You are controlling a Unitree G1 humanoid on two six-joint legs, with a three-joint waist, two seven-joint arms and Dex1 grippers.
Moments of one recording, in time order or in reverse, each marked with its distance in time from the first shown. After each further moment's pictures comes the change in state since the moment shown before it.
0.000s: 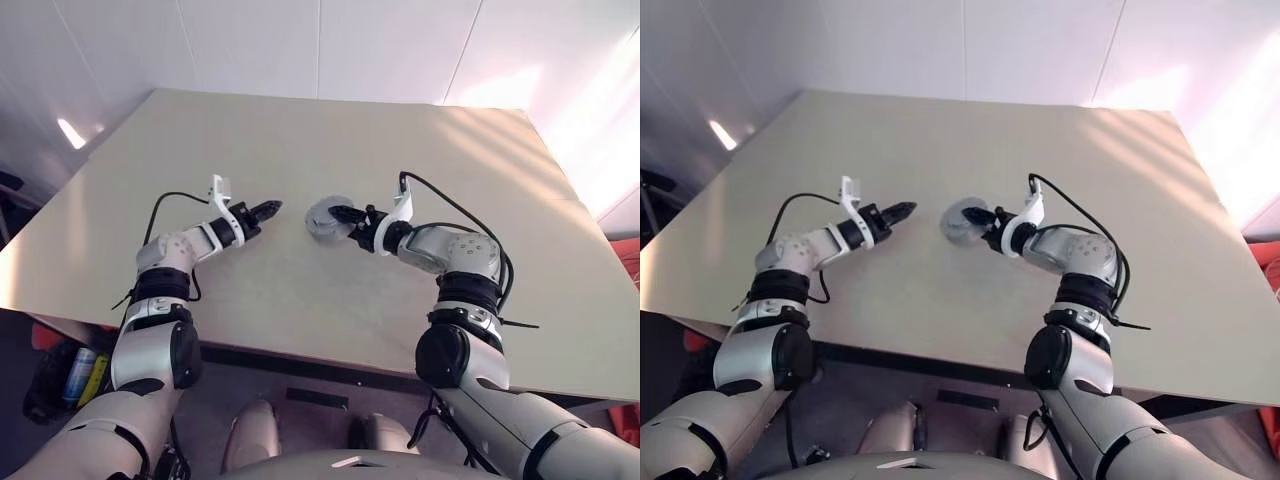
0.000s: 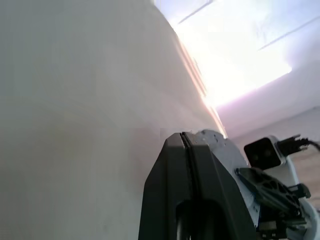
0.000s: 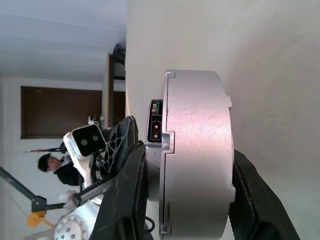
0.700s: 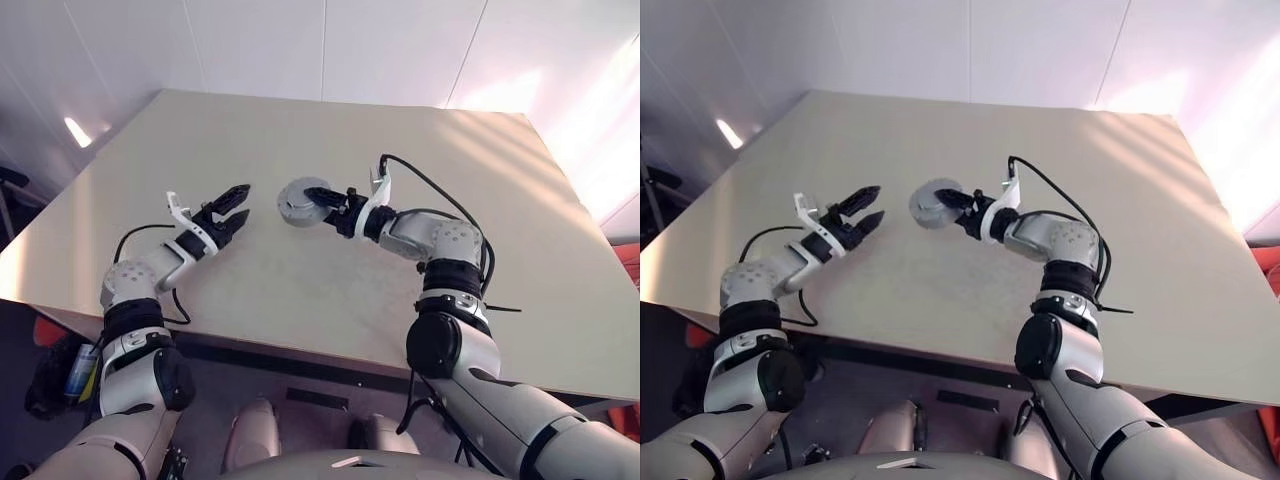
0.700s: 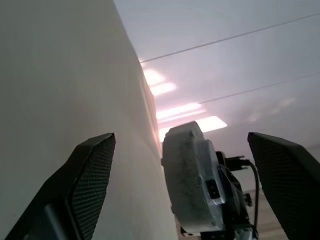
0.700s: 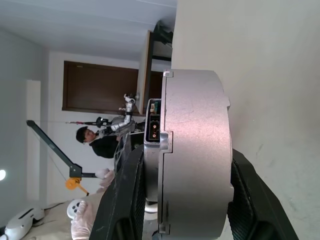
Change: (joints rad) left arm 0.133 -0.019 0.181 -0.184 -0.375 0.311 0.164; right arm -0.081 0.020 0.027 0.059 0.119 0.003 0.008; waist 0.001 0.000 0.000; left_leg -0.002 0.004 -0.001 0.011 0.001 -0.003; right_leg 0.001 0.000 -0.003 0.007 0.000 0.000
